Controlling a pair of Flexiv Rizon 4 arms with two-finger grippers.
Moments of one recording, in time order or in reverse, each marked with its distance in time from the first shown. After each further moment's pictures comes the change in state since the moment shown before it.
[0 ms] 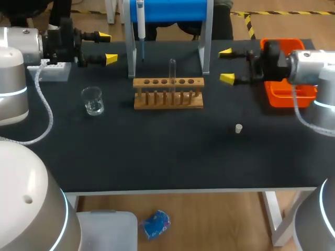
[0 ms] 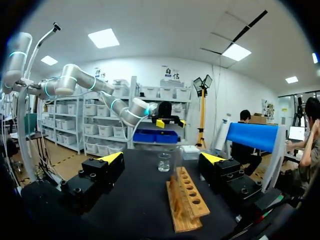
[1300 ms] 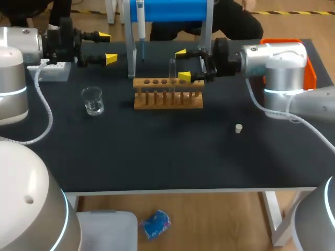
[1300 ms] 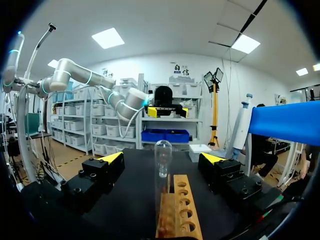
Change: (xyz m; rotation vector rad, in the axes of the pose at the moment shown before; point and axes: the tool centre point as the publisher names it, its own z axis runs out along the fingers) left arm 0.000 0.000 -0.001 -0.001 0.000 0.000; right arm -0.047 -0.044 0.119 -0.002 0.117 0.035
